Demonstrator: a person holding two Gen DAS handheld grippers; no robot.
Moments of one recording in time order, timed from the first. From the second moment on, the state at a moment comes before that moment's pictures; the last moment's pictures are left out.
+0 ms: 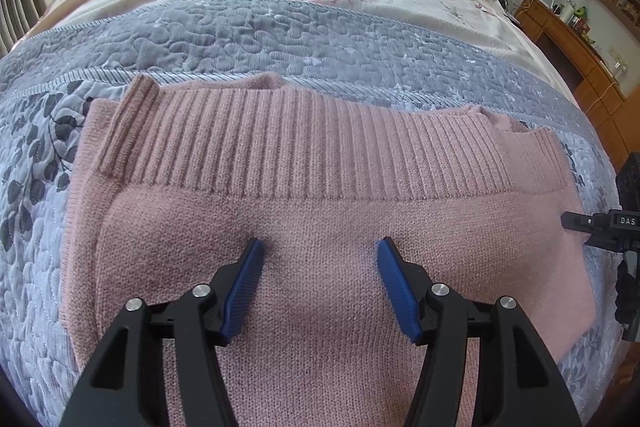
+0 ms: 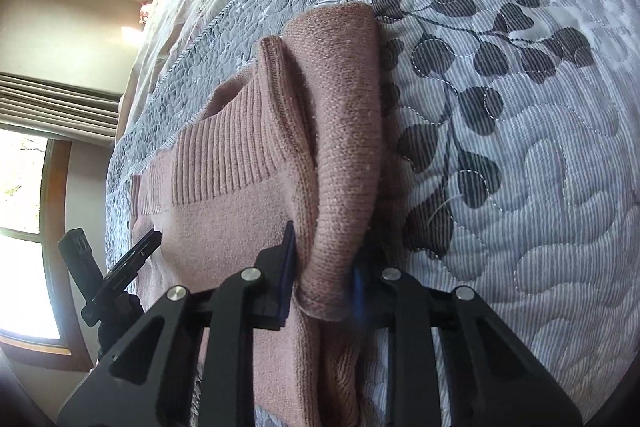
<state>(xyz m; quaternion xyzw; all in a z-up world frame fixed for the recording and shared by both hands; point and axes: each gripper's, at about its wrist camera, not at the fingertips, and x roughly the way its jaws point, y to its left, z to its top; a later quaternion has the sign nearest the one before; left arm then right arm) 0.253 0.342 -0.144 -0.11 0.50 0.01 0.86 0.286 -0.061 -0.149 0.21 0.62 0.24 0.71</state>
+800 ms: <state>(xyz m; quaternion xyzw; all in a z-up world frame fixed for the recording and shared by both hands) 0.198 0.411 -0.106 -0.23 0.46 -0.03 0.86 0.264 0.173 -0.090 0.03 0.64 0.33 0.70</state>
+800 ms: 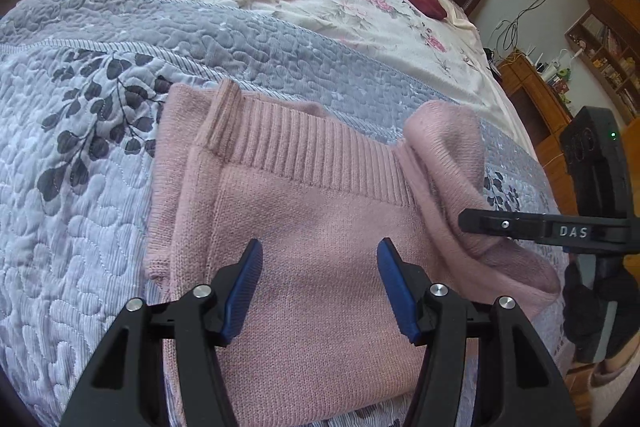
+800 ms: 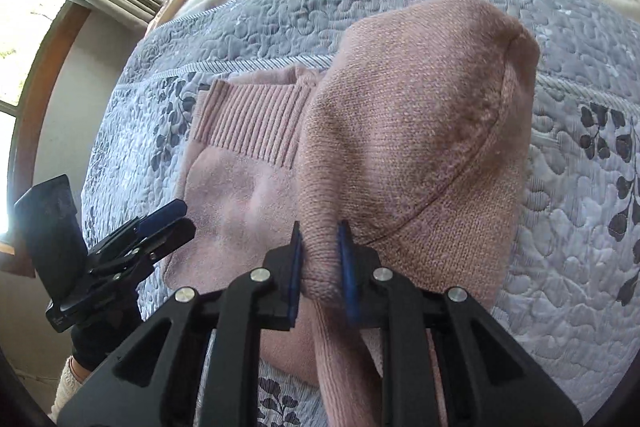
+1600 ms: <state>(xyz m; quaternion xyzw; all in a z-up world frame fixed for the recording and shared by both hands) 0.266 0.328 -0.147 -0.38 0.50 -0.11 0.77 0.268 0.014 -0.078 0.15 0.63 0.27 0.72</state>
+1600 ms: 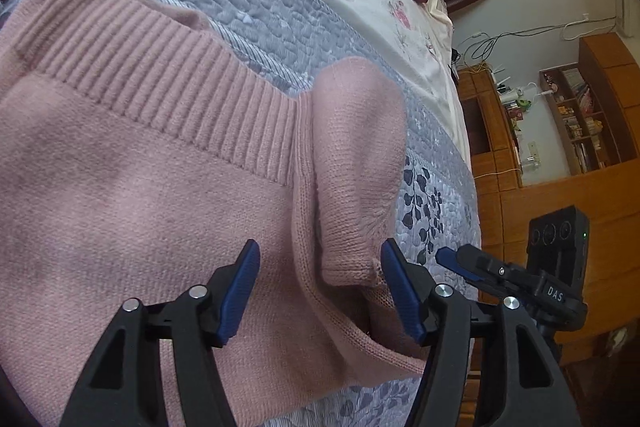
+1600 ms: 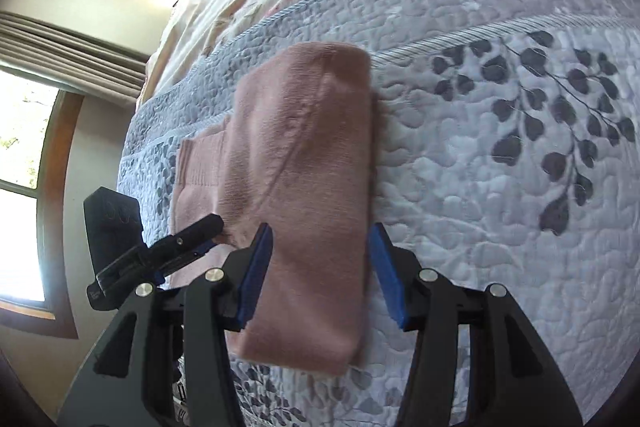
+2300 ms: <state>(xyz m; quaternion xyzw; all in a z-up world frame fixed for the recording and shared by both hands) 0.278 0.309 -0.140 -0.43 0.46 -0.14 0.77 0.237 -0.015 -0.129 0.16 0.64 0.25 0.70</state>
